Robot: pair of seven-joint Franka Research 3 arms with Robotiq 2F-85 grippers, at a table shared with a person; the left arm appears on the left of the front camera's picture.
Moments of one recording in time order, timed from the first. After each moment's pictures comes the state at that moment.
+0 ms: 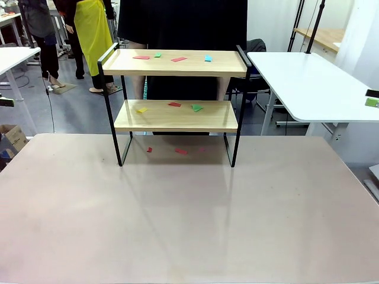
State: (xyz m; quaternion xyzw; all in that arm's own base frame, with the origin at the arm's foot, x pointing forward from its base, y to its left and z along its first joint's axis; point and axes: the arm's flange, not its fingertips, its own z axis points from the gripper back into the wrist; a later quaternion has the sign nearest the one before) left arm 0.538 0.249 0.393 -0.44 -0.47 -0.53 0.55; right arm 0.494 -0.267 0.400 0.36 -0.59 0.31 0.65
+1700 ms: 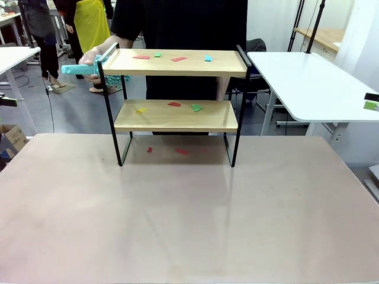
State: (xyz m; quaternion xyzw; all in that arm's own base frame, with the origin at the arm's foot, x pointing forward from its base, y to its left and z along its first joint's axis) left arm 0.541 0.244 0.392 -0.44 -0.47 -0.53 0.55; right arm 0.495 -0.269 0.392 0.36 -0.58 0.31 0.66
